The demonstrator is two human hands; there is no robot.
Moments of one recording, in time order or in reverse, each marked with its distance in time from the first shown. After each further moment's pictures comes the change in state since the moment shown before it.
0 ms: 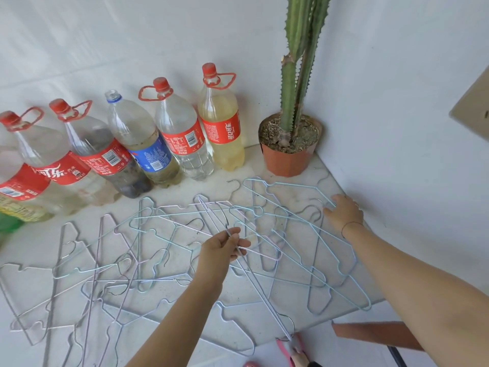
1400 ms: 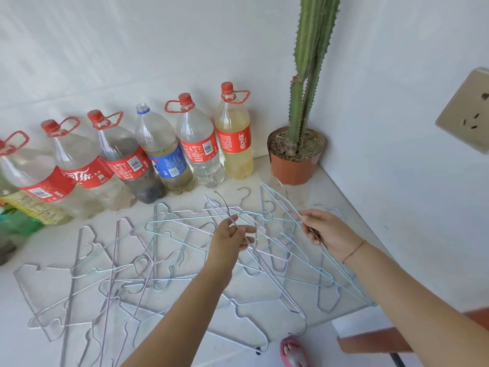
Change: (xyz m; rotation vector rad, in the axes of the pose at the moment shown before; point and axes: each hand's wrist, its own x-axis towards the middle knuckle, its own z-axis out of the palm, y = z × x) left_hand -0.013 0.025 -0.018 -0.042 -0.041 0.098; right_hand -0.132 -0.076 -0.037 1.070 -0.450 -0.159
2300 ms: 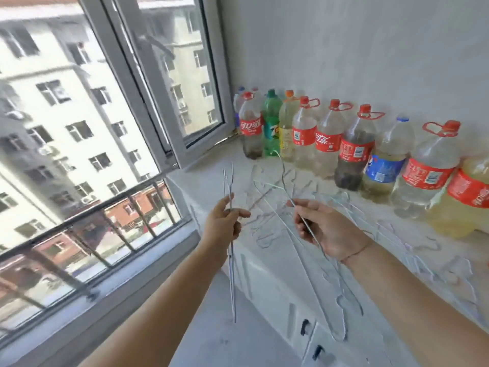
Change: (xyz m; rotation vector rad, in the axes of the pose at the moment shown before) left_hand -0.292 0.014 -0.108 -0.302 1.118 0.152; right_hand -0.142 -0.049 0.231 -0.060 -1.160 0.161
